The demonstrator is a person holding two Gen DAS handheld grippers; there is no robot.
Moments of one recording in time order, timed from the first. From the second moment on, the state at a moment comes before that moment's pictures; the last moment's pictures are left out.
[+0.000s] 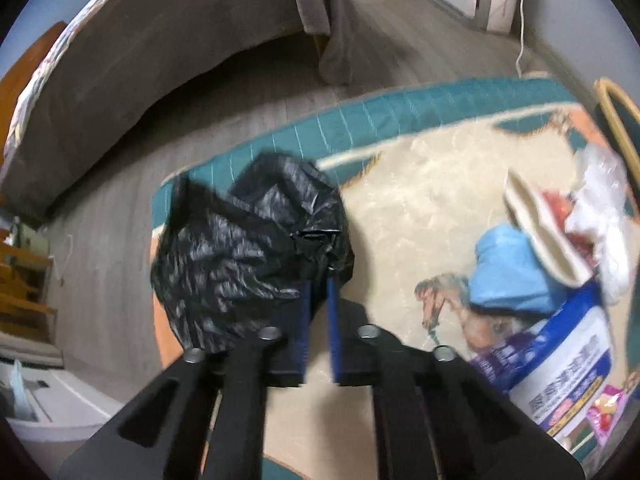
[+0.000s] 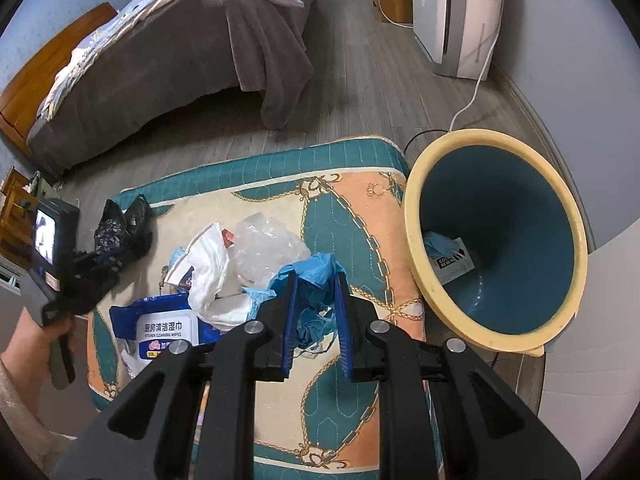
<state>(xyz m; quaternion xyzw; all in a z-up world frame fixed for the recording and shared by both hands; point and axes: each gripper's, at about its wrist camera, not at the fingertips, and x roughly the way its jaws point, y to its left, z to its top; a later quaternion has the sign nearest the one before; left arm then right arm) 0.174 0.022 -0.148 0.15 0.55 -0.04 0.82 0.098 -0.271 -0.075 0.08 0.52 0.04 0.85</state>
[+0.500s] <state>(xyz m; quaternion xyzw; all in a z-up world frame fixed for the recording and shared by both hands) 0.141 -0.036 -0.025 0.11 0.39 -0.14 0.91 0.102 -0.287 -0.058 0.09 0.50 0.03 0.86</state>
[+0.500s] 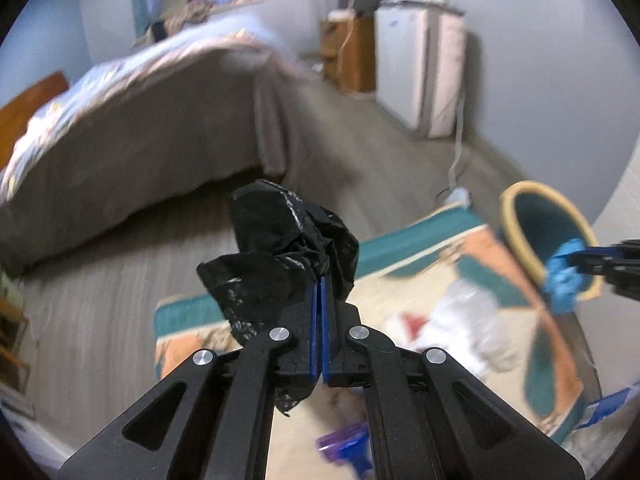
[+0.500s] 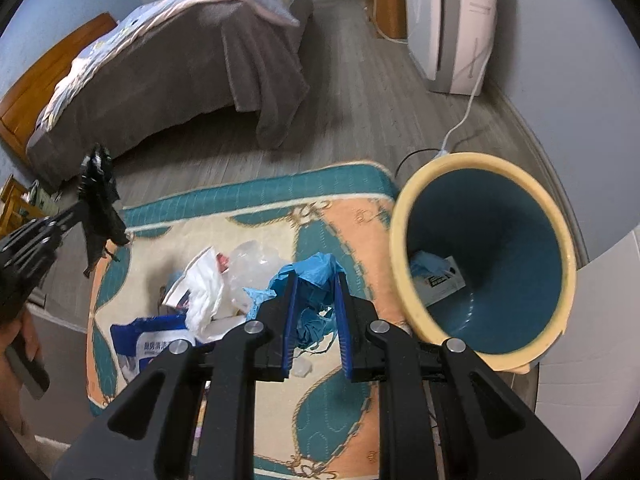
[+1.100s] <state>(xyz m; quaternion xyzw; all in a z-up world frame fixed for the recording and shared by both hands) 0.080 -0.217 0.003 0.13 0.36 -0.30 0.87 0.092 -0.402 -0.047 0.14 0.45 -0.11 0.88</state>
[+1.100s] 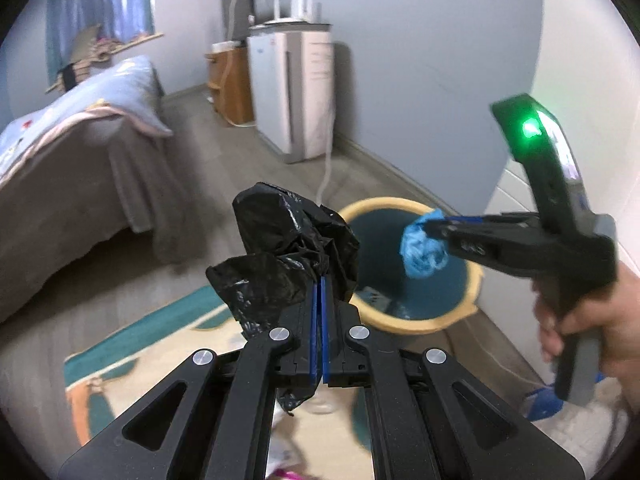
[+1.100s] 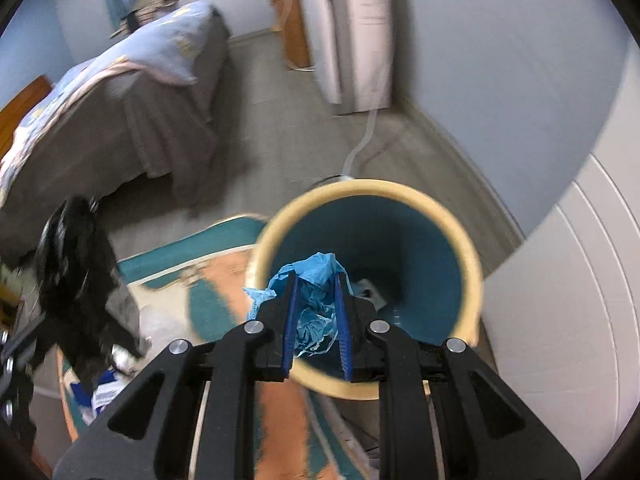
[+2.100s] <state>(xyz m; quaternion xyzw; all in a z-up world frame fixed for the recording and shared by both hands) 0.120 -0.301 -0.024 0.12 0.39 -0.36 0.84 0.081 -0.478 -0.067 0.23 0.41 -0.21 0.86</state>
